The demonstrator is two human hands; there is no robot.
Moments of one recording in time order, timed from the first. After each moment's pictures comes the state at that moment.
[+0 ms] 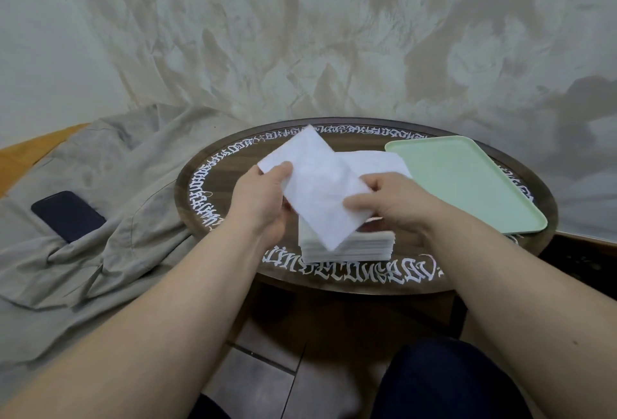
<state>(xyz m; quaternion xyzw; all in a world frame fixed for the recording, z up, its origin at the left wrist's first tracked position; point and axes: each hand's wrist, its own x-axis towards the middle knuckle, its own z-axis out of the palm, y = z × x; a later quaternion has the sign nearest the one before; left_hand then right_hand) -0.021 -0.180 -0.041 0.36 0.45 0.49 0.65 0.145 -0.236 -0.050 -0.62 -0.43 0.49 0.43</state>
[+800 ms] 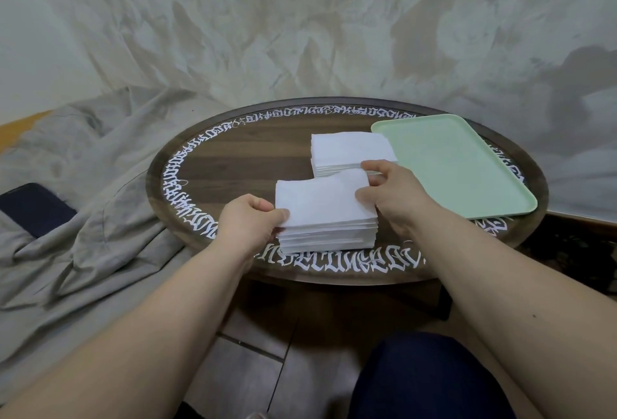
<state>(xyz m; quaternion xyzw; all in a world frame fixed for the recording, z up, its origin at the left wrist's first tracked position) -0.022 -0.176 -0.111 0.54 0.62 0.32 0.47 0.184 -0.222 -0.100 -0.67 -0.35 0.41 0.51</state>
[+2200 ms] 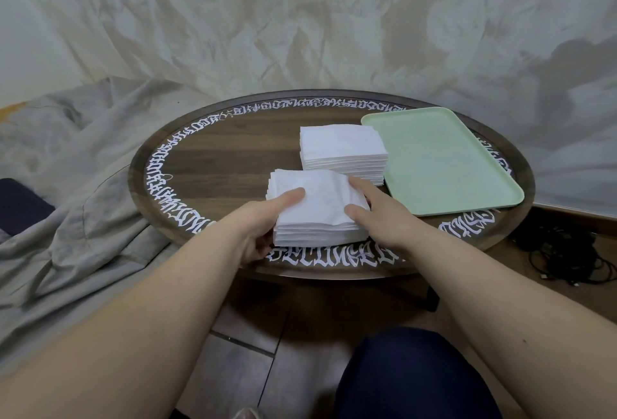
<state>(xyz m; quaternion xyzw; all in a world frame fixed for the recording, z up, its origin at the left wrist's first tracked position) 0.000 -0.166 -0.117 0.45 0.63 0.15 0.62 0.193 -0.244 -0.131 -0.73 -0.53 0.34 0.27</state>
